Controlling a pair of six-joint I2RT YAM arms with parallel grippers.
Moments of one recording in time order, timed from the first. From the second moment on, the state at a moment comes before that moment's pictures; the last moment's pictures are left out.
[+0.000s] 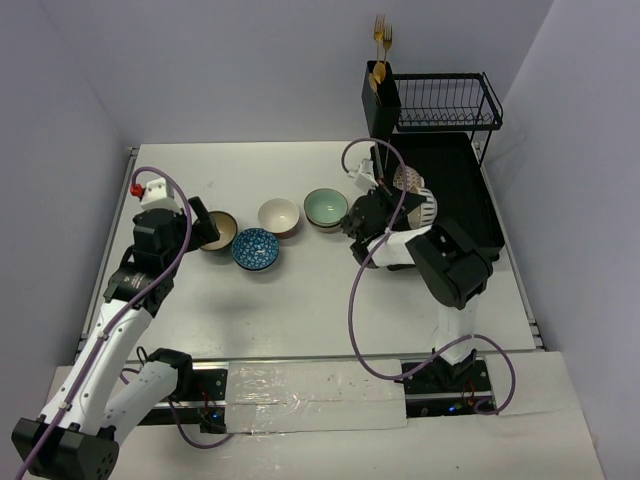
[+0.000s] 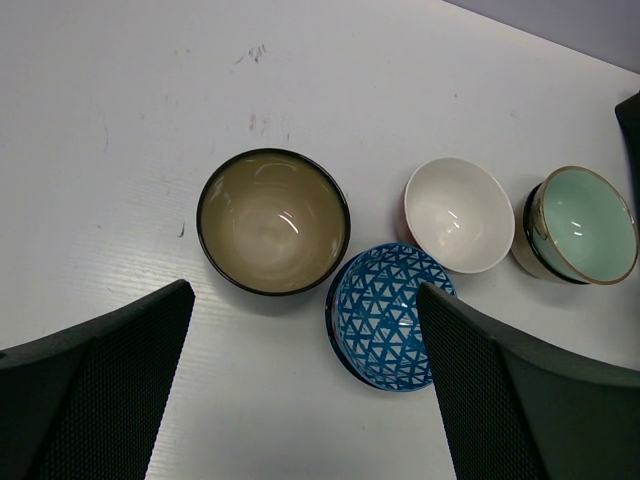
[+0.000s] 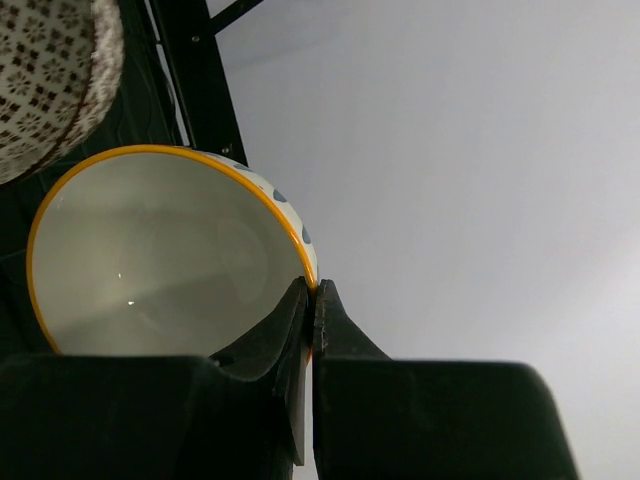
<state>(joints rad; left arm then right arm) -0.25 0.83 0.80 -0.39 -0.26 -0.40 0.59 1.89 0.92 1.29 1.53 -1.62</state>
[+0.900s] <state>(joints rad) -0.25 0.96 0.91 -0.25 -0.28 -0.39 0.71 1.97 0.83 1.30 1.51 -1.60</state>
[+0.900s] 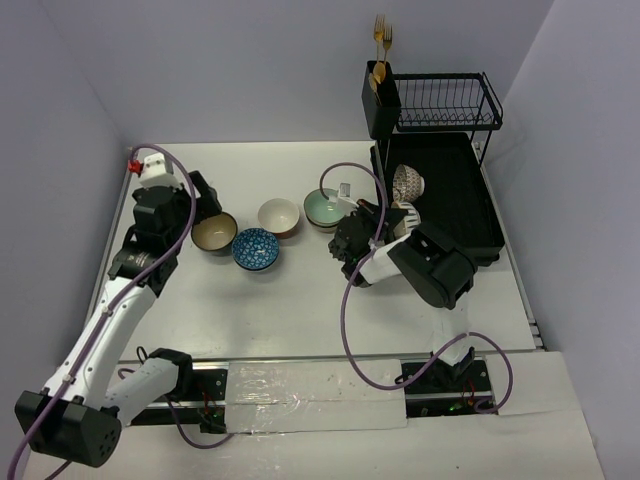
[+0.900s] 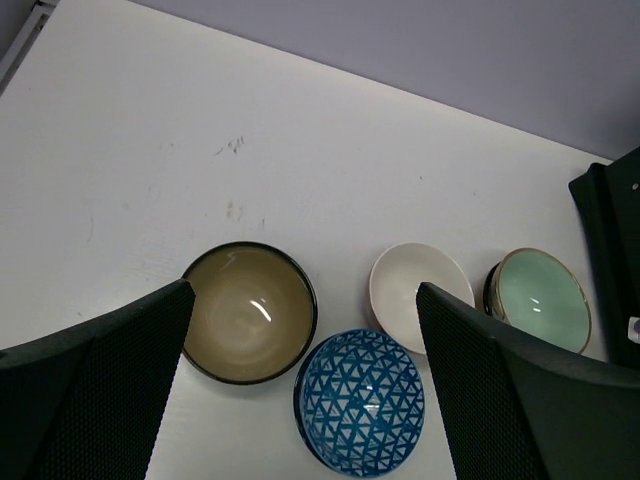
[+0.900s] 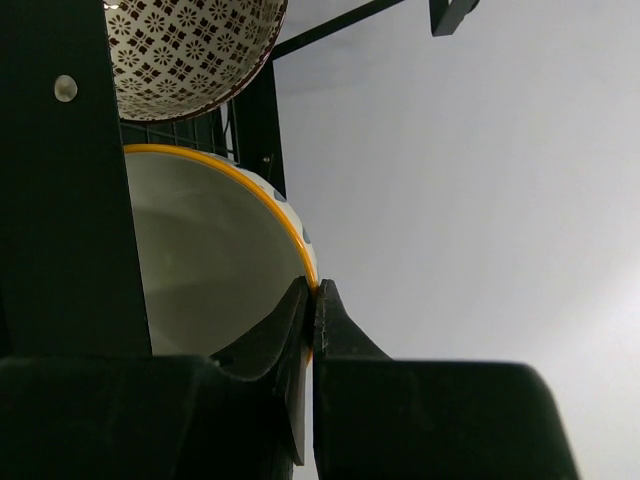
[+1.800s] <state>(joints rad) -0.25 1.12 0.93 0.07 -0.39 -0.32 0.63 1.93 0.83 1.30 1.52 -1.61</state>
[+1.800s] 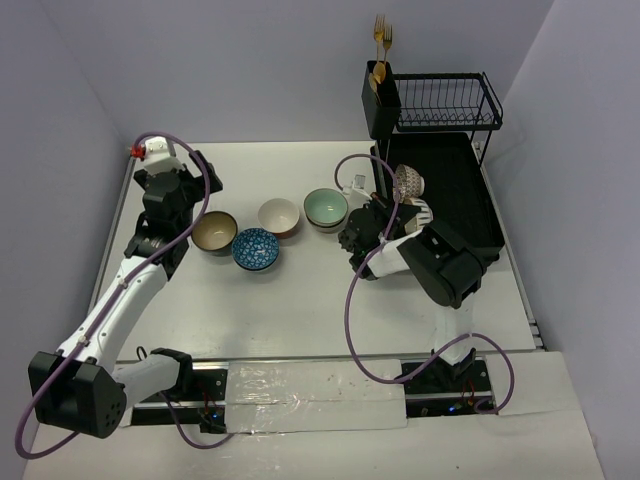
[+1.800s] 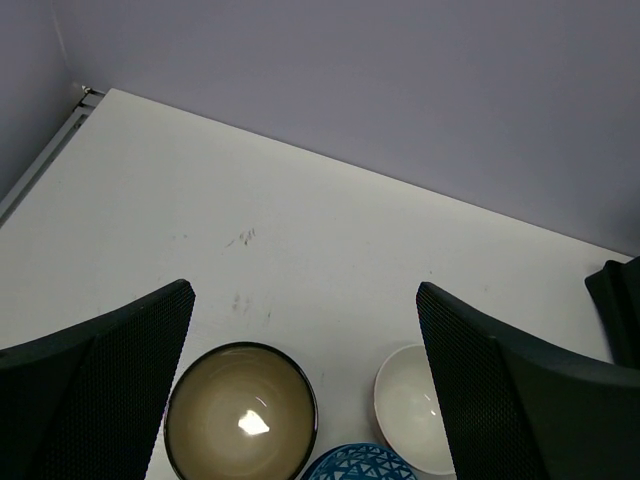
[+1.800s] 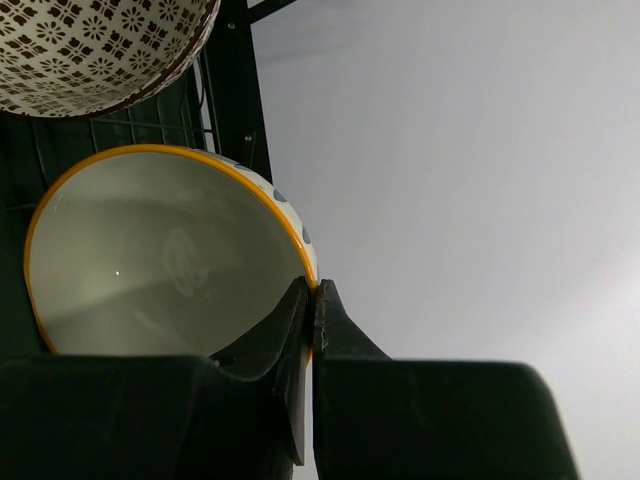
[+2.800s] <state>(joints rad) -0.25 1.12 0.91 0.09 -0.39 -0.29 0.62 1.99 0.85 1.31 1.53 -1.63</state>
